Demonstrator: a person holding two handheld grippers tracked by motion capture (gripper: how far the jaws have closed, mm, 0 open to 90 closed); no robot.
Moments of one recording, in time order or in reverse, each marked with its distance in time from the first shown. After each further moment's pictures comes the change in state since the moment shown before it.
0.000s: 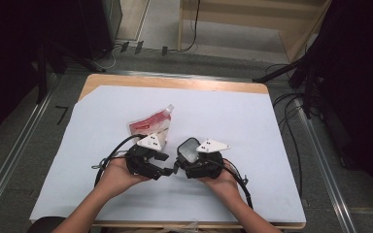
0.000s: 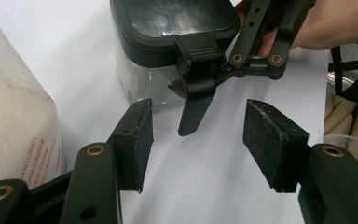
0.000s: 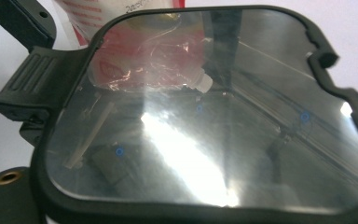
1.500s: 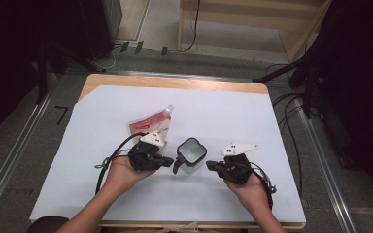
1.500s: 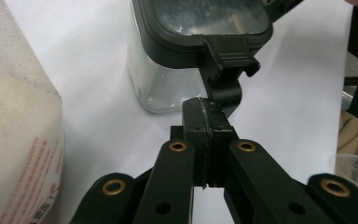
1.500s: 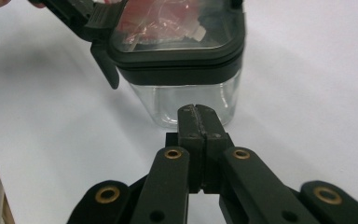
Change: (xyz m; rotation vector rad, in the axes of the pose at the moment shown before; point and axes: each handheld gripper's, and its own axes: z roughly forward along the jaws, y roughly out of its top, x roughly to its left) left arm 0.009 0.001 0.014 0.010 0.013 -0.089; right arm -0.020 -0.002 -0.076 0.146 0.086 0.052
